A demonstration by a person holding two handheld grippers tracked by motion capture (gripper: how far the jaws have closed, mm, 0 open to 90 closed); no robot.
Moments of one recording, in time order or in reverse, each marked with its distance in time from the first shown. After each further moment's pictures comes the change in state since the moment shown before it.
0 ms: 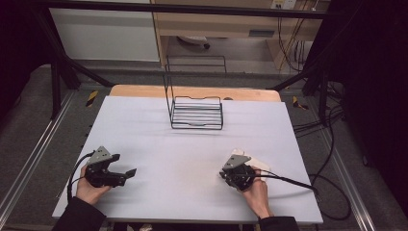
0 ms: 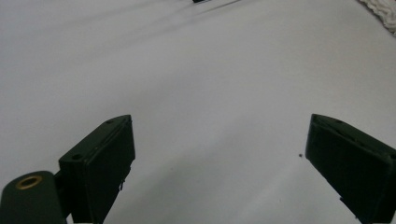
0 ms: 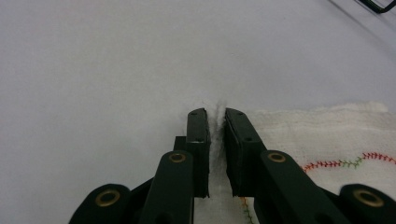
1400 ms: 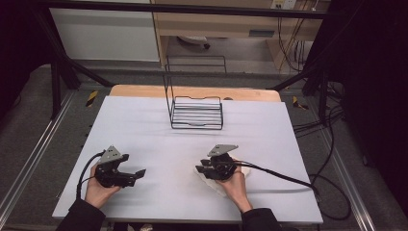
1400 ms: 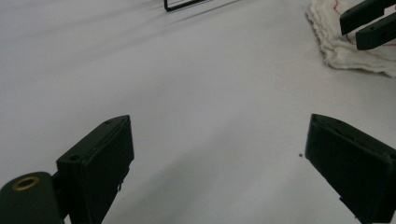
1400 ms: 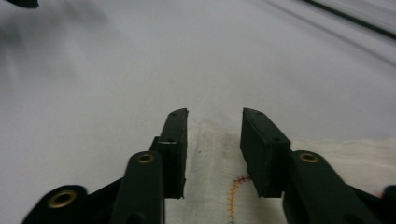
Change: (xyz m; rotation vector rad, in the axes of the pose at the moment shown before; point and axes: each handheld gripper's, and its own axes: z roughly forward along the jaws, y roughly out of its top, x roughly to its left) left arm -0.027 0.016 0.012 0.005 -0.029 -0.004; right arm 0.008 0.044 0.035 -0.167 0.195 0.144
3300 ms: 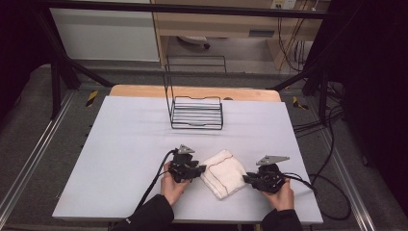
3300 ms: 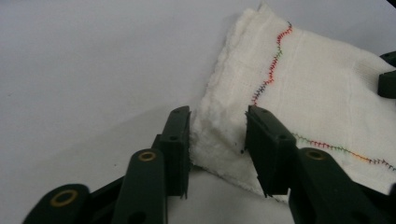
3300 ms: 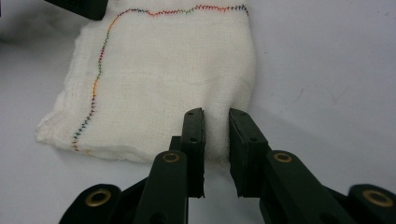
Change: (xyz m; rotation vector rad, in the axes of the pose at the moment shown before) left arm -0.123 0.059 0.144 0.129 -0.102 -0.174; right arm -0.045 -0.075 -0.105 0.121 -0.149 0.217
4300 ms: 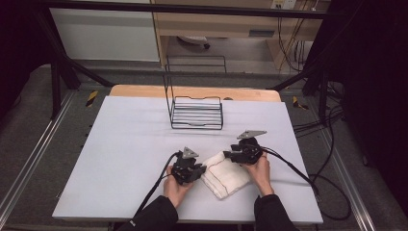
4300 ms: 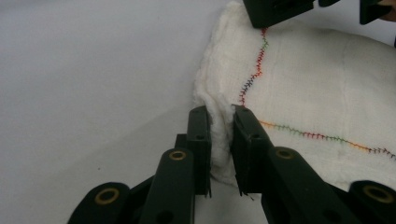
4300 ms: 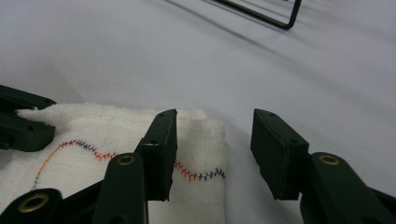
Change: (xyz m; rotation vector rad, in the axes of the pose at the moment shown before) left arm -0.010 -0.004 0.003 -0.007 0.019 0.074; right arm -0.022 0.074 0.070 -0.085 0.017 -0.069
